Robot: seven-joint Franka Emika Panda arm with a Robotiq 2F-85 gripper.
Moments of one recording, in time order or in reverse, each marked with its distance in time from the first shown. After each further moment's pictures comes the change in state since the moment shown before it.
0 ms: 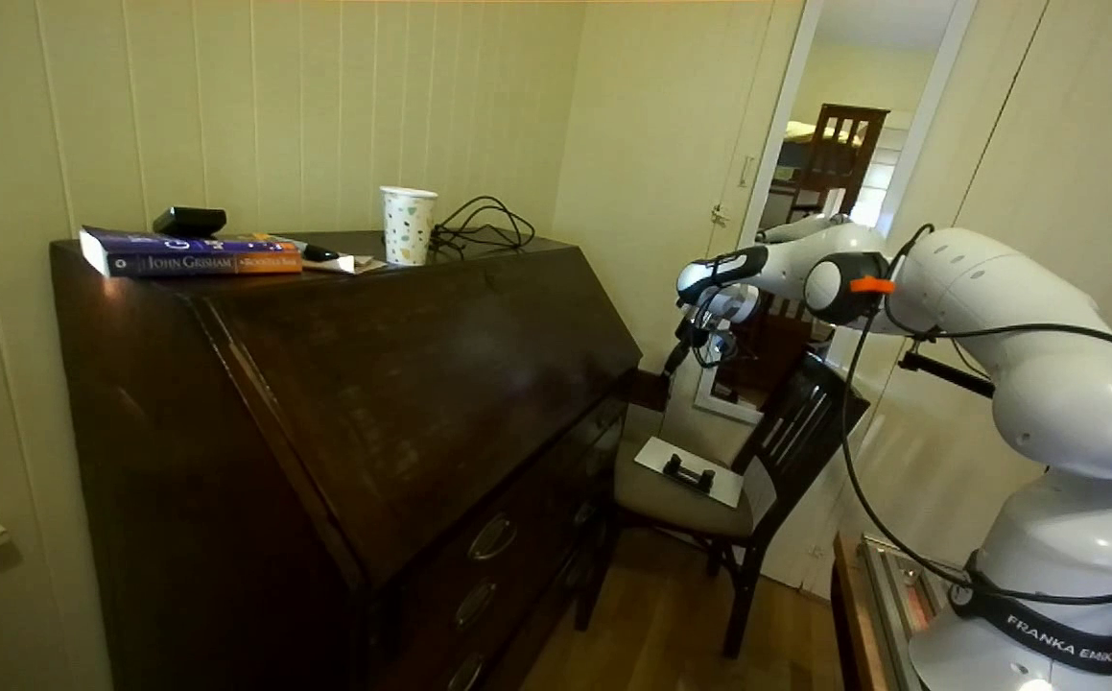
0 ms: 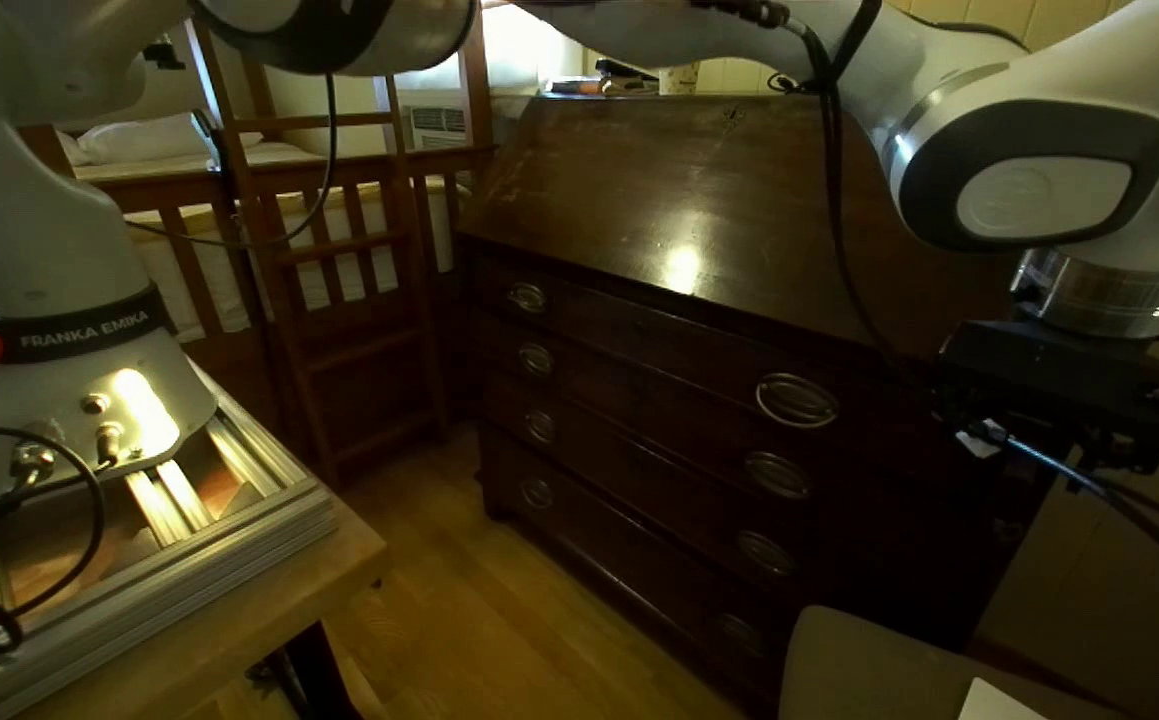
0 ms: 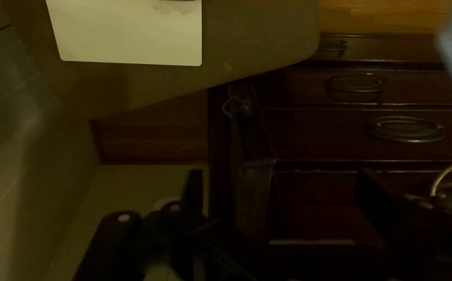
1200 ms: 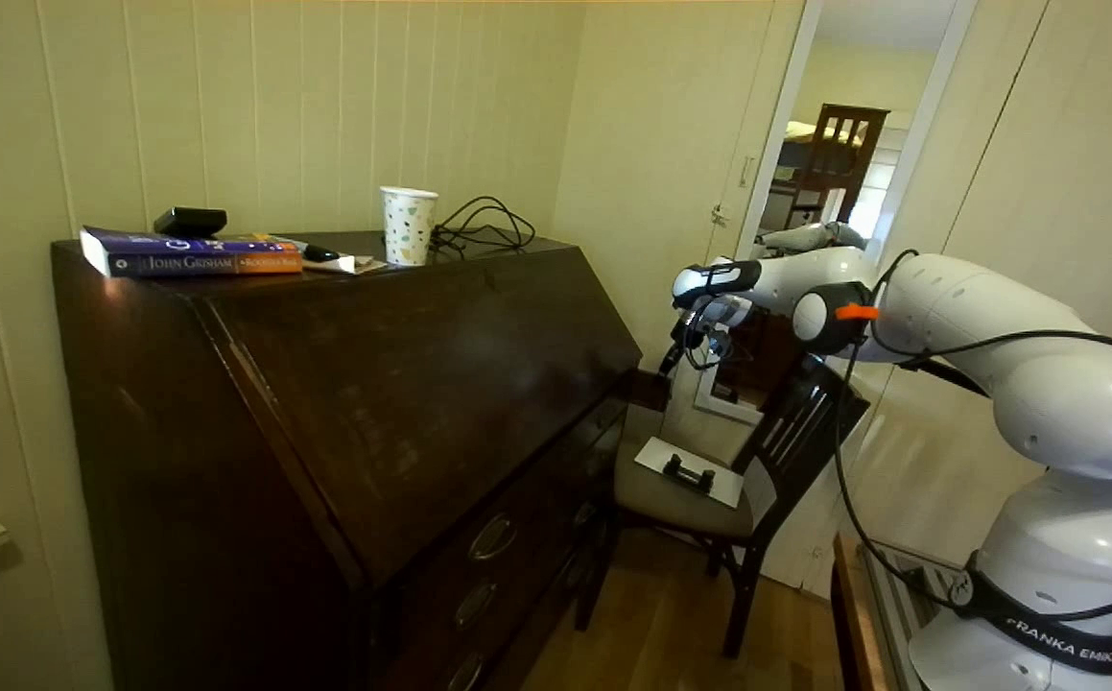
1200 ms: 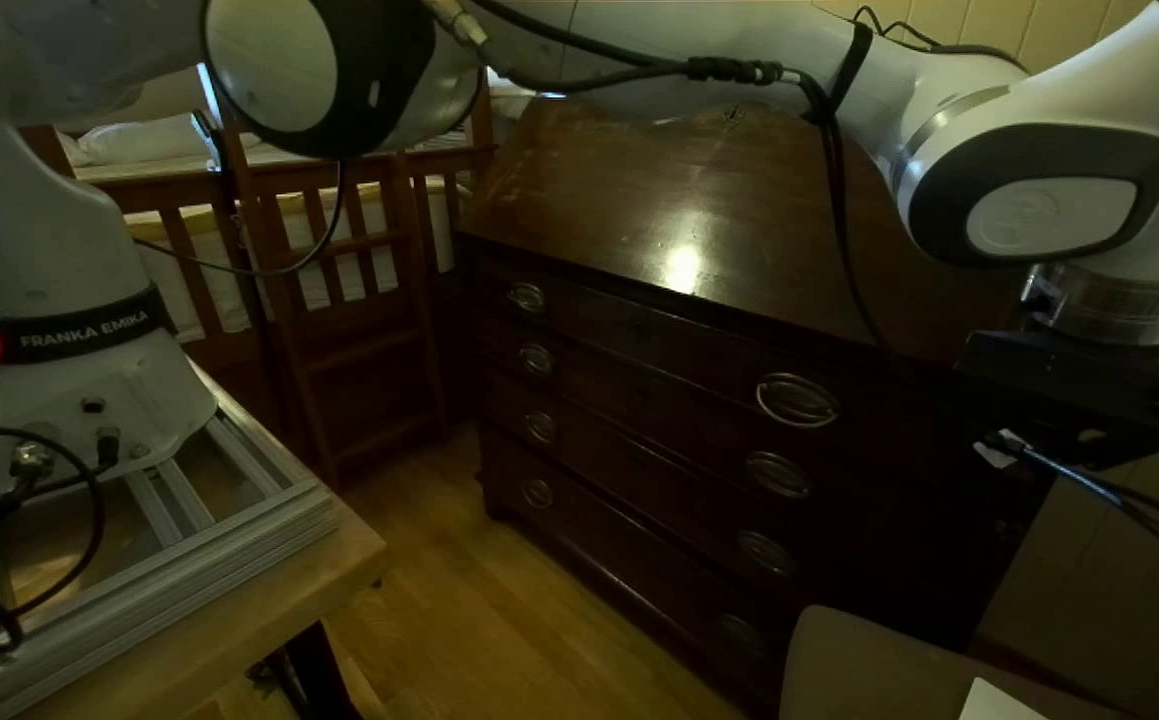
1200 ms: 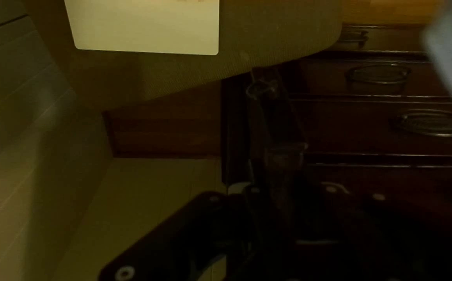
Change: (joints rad) arm 0.016 0.136 -0.020 0.222 0.000 -0.043 0.028
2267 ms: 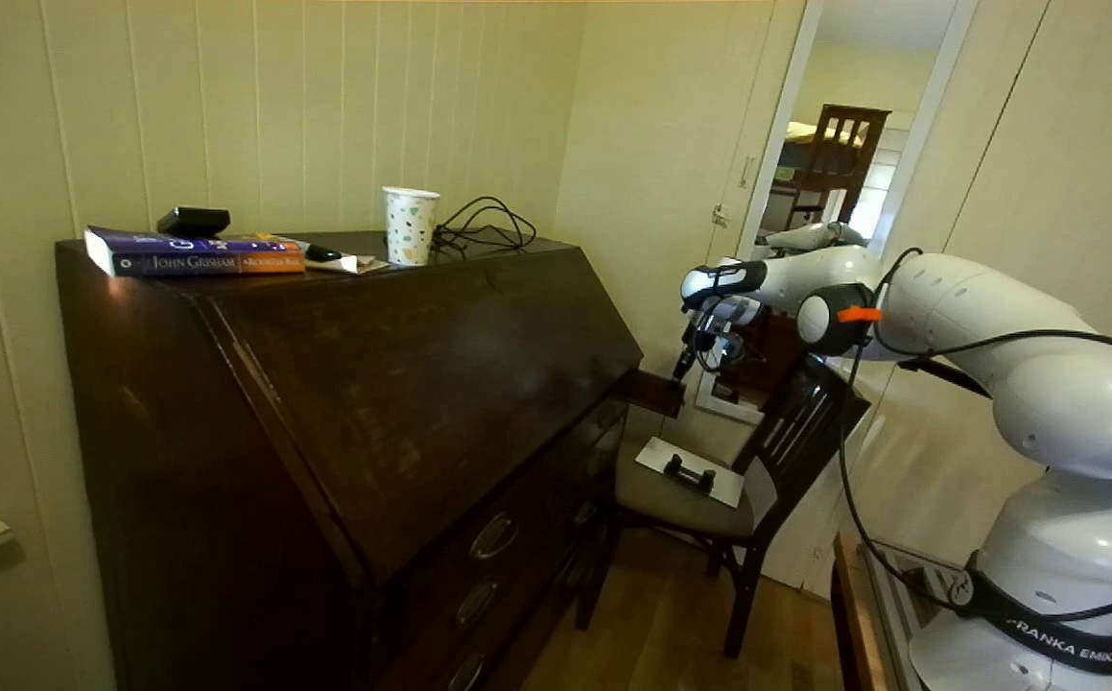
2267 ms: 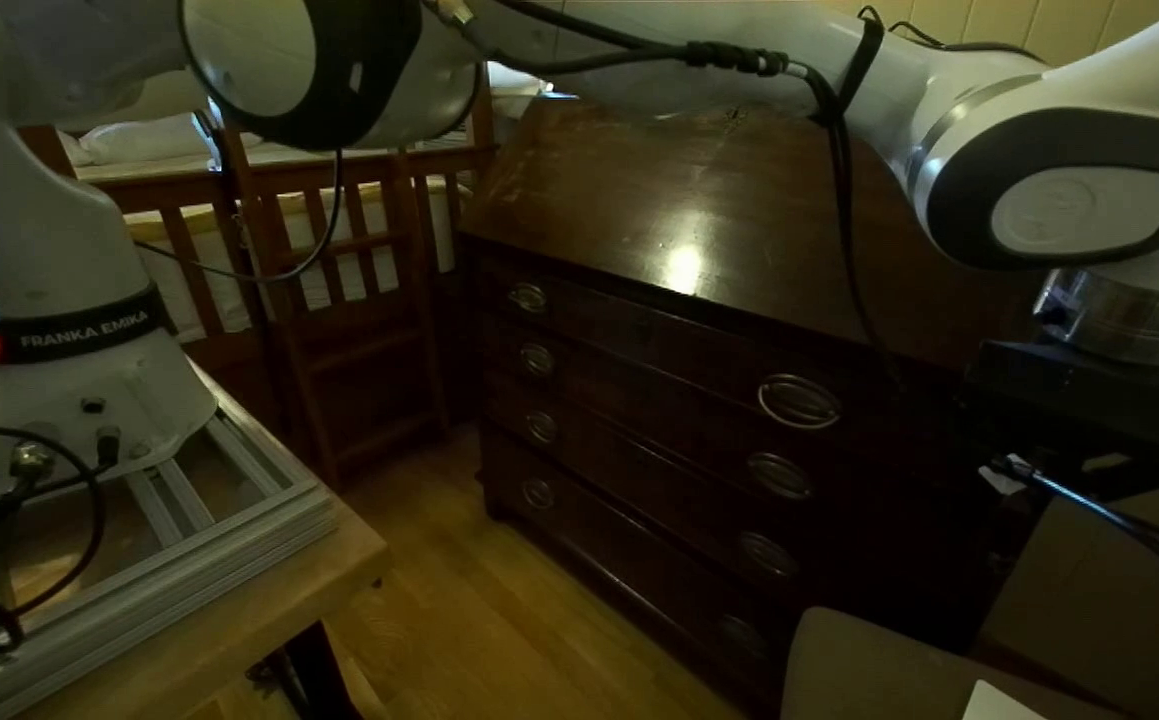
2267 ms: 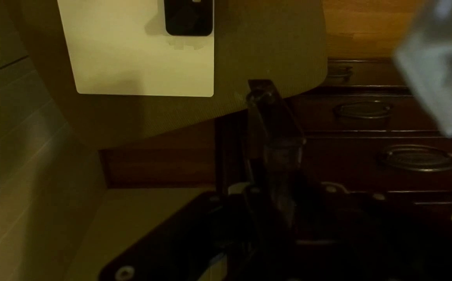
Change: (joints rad) arm -0.013 -0.006 -0.058 0.002 0.001 -0.086 0.000
